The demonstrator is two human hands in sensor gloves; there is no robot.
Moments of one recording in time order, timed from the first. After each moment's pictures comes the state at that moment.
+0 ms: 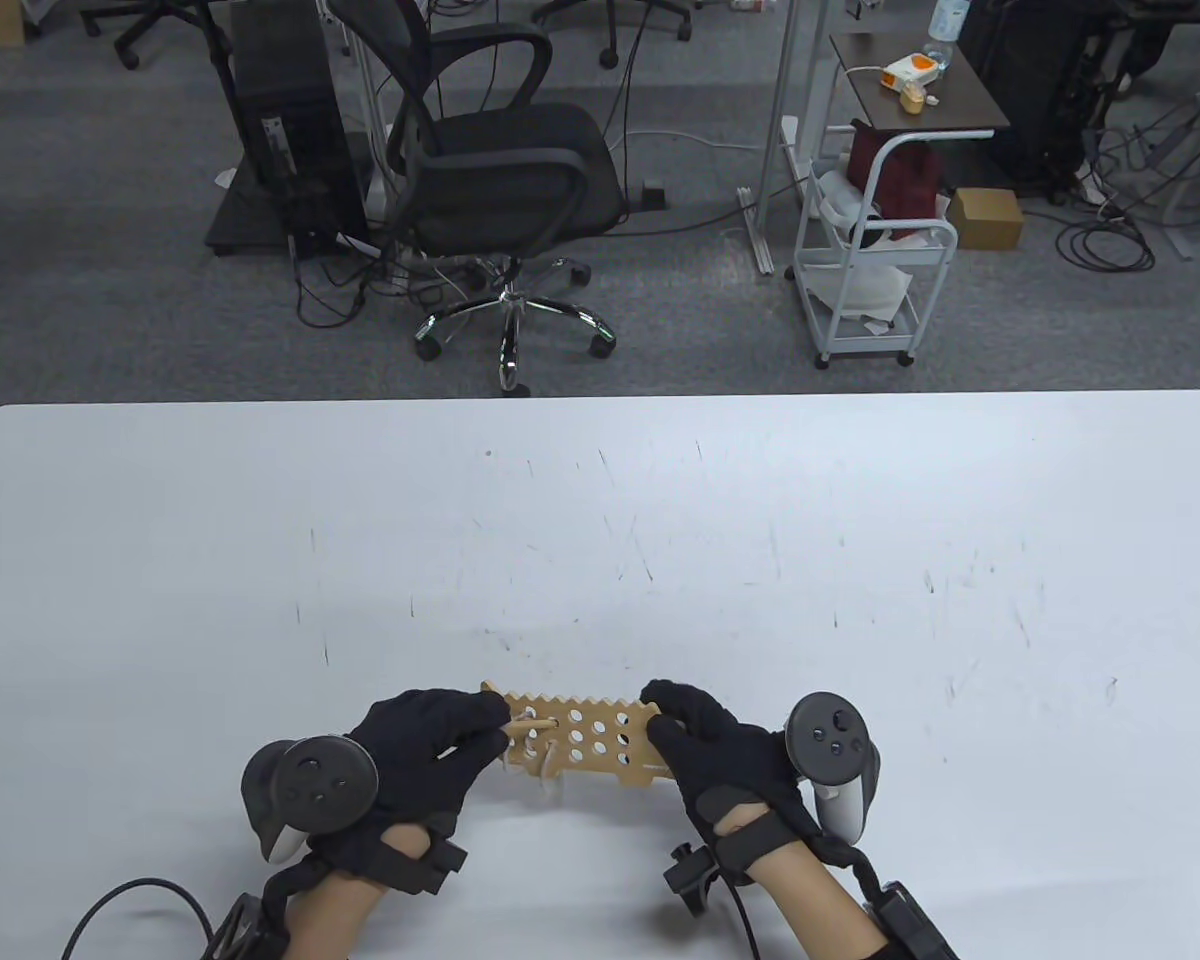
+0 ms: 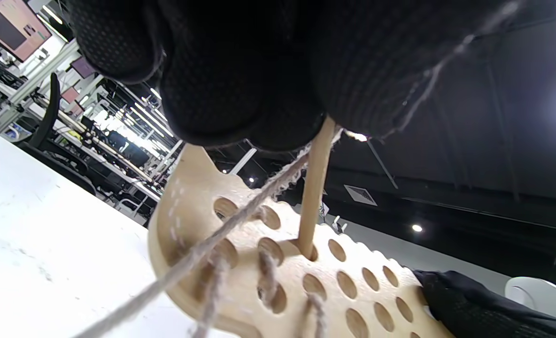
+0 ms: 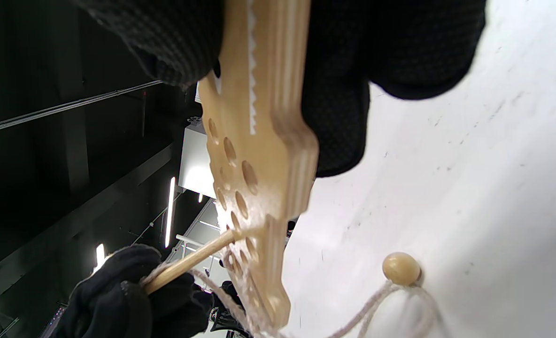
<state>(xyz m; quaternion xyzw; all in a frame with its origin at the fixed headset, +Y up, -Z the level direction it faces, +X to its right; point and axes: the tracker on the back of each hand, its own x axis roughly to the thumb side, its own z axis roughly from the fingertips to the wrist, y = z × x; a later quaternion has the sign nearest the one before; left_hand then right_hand) -0.229 -0.689 -0.278 0.14 -0.22 0.37 0.89 0.105 -0.742 -0.295 0.10 0.01 0.77 0.63</state>
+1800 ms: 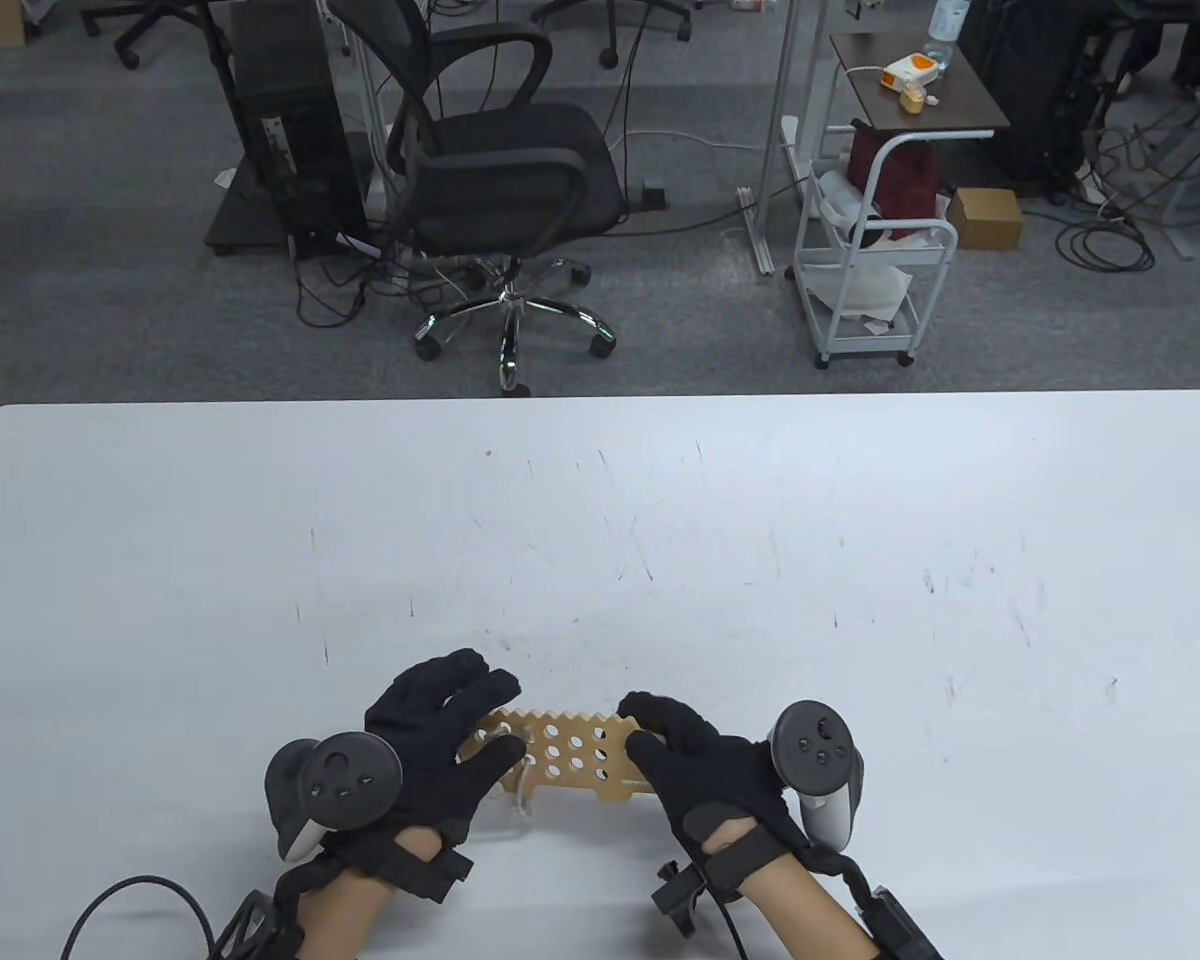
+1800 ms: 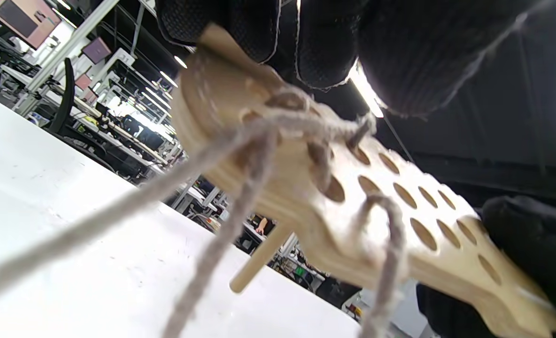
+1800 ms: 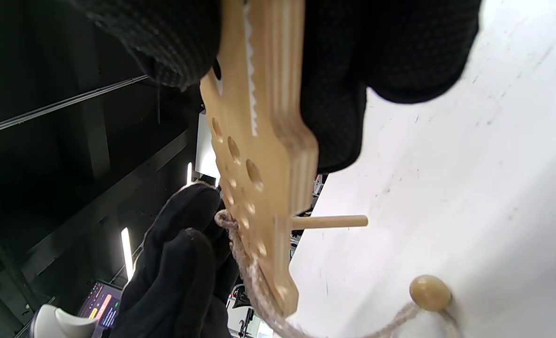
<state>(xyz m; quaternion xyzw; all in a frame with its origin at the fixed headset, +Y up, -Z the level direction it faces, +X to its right) -0.223 -0.698 -0.280 0.11 -0.20 0.35 0.91 0.091 -0.736 -0.285 0.14 0.02 0.75 0.64</state>
